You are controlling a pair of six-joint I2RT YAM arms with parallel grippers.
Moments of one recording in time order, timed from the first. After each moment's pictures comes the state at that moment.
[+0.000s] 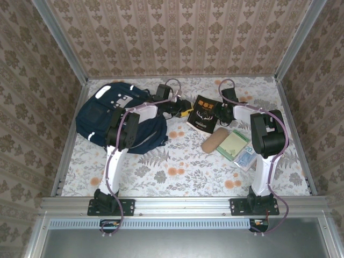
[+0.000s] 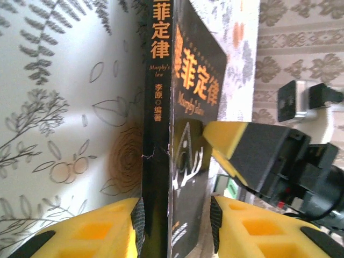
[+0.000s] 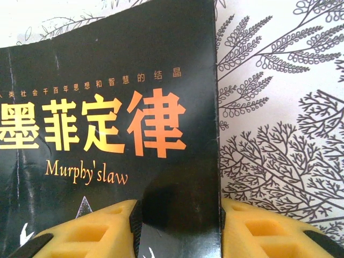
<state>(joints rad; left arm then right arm) -0.51 2.35 1.66 0.04 0.84 -0.92 0.14 2.01 1.27 -0.25 -0.13 0.75</state>
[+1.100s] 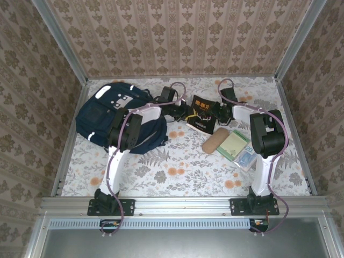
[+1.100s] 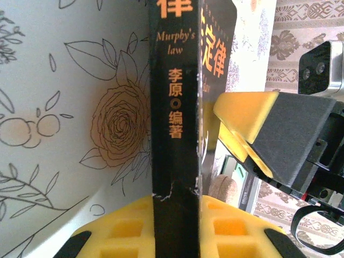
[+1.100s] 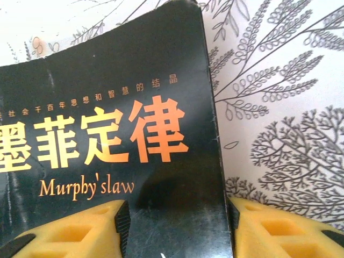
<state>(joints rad) -0.55 2.35 1.68 -0.09 0.83 -0.87 0.15 2.01 1.28 -0.24 -0.21 0.76</state>
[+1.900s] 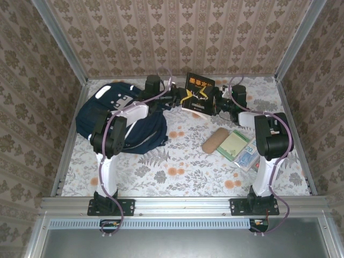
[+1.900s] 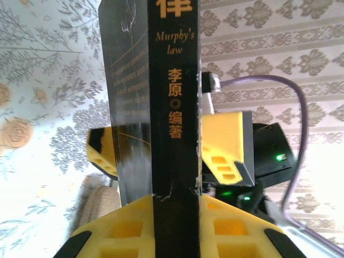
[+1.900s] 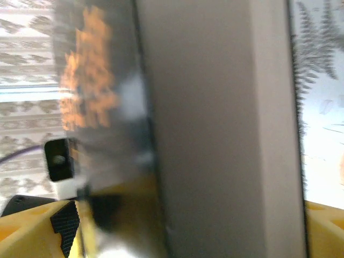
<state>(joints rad) -0.48 2.10 1.47 0.38 0.93 -1.20 0.08 1.98 1.09 0.62 -0.82 1.32</state>
